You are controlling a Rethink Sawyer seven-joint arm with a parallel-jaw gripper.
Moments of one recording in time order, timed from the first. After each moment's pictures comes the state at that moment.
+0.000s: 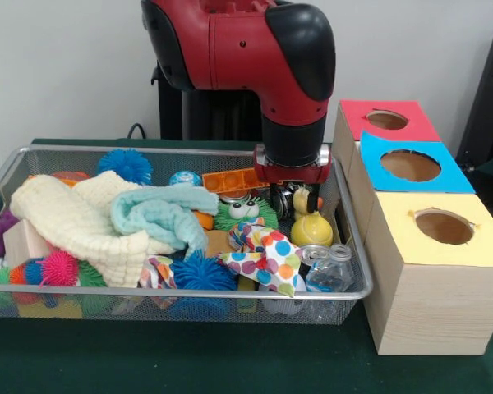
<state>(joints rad) -0.29 -0.46 0.14 1.71 -0.15 0.52 1.76</state>
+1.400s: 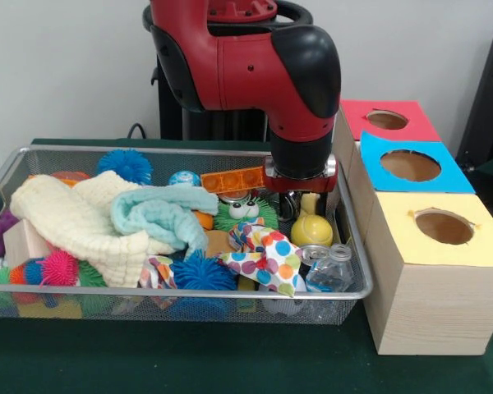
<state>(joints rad) -0.29 -0.40 0.15 1.69 -0.14 0.52 1.76</state>
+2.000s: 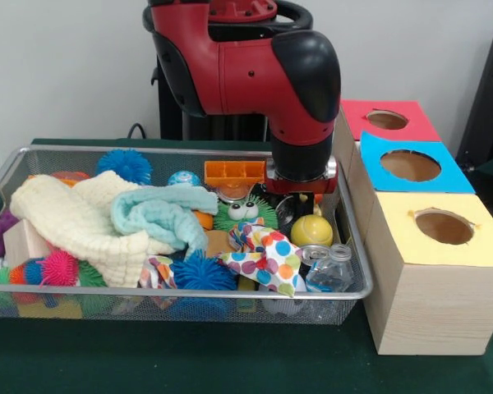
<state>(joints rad) -0.29 -0.39 0.16 1.69 -0.14 0.52 1.76</state>
